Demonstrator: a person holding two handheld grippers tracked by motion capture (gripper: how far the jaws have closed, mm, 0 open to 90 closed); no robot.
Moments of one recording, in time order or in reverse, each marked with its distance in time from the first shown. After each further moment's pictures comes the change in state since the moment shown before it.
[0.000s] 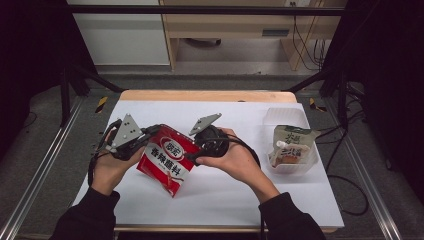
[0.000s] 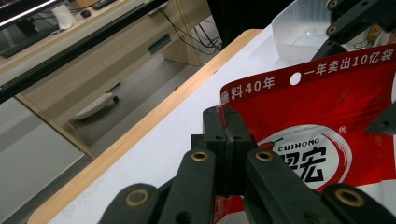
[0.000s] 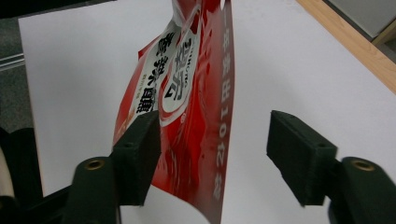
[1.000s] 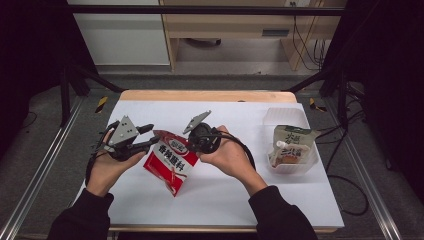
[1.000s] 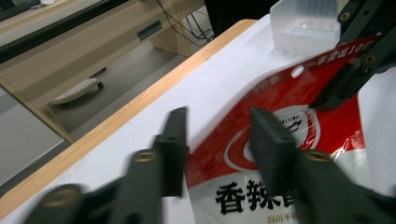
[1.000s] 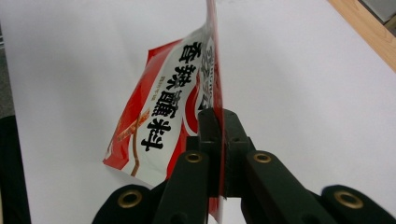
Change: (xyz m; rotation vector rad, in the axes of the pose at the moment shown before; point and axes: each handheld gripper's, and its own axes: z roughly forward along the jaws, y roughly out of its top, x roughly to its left) left arm 0.011 -0.029 0.007 0.025 -0.039 -0.102; right arm -0.007 0.007 0.023 0.081 -0.001 -0.009
